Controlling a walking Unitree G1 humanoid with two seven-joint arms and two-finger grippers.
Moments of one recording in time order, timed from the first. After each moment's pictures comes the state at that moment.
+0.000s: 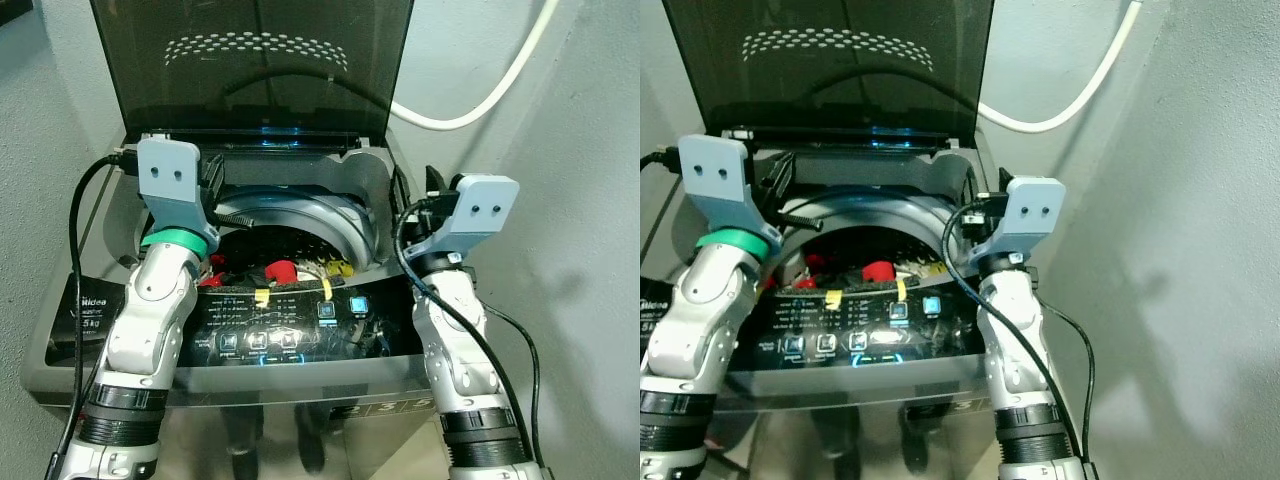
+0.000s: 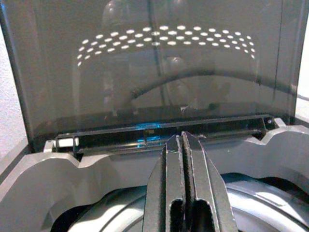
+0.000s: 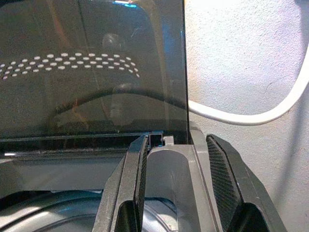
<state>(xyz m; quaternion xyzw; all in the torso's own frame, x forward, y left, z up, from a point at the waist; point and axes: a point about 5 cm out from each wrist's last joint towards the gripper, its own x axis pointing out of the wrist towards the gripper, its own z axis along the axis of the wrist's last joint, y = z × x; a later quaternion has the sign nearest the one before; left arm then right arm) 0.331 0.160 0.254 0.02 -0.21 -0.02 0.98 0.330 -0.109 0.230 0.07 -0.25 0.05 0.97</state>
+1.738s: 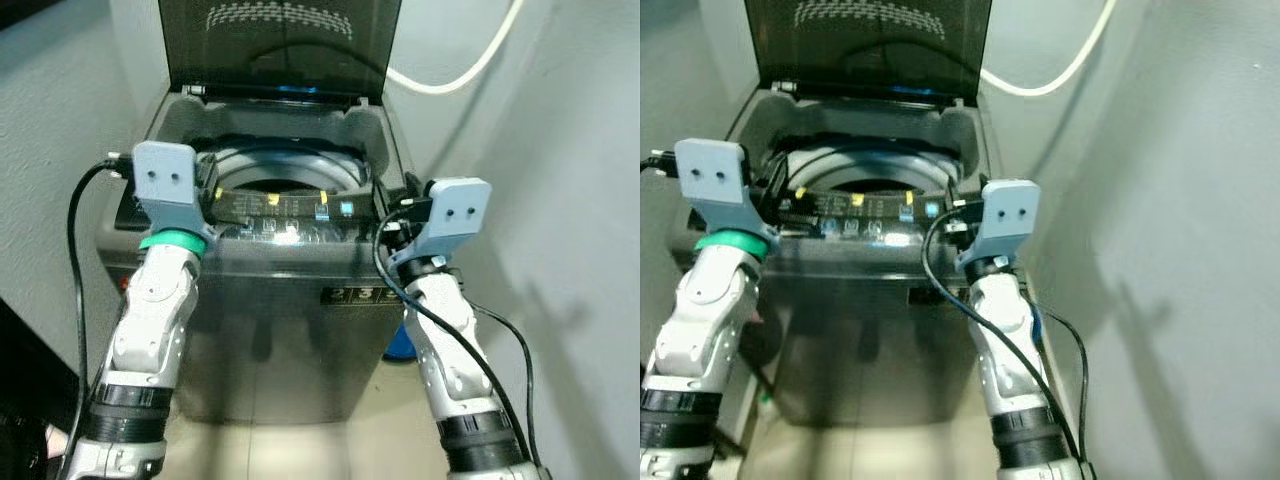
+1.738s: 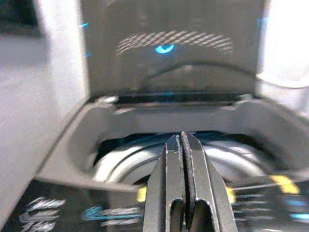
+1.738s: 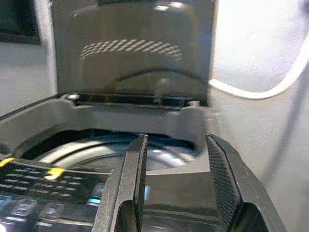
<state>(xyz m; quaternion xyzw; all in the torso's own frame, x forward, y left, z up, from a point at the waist) 0.335 0.160 0.249 0.02 -0.21 -0.01 0.98 0.328 -0.100 0.224 0.03 -0.23 0.07 0.97</state>
